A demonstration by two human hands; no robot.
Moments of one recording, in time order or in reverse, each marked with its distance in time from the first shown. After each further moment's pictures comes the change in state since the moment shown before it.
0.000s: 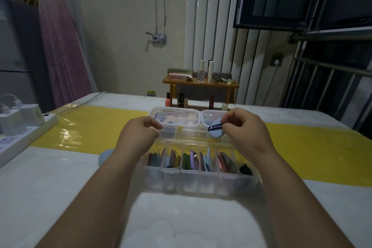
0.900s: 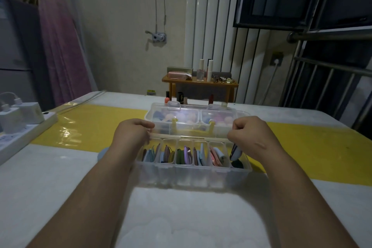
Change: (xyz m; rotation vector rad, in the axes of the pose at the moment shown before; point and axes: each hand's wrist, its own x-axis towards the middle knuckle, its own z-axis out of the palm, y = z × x) left_hand 0.024 -0.023 0.004 -0.271 0.027 -0.234; right_hand 0.004 0.011 -0.016 -0.230 -0.148 0.143
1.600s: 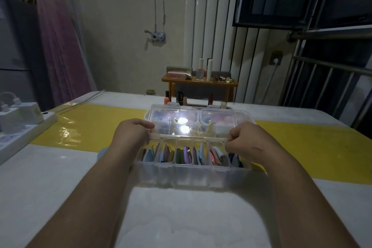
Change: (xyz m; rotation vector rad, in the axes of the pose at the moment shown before) left_hand 0.002 0.002 0.003 0.042 0.040 -0.027; right_hand -0.001 -0.002 -0.001 -0.196 -0.214 0.097
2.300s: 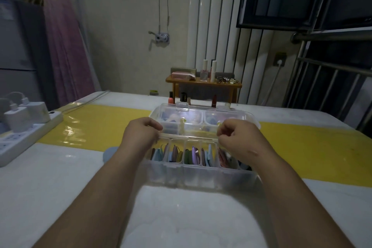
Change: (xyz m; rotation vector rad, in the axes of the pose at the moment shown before) left_hand -0.014 0.001 -0.001 0.048 -0.074 0.146; right_hand -0.005 -0.015 0.016 0.112 0.135 -0.193
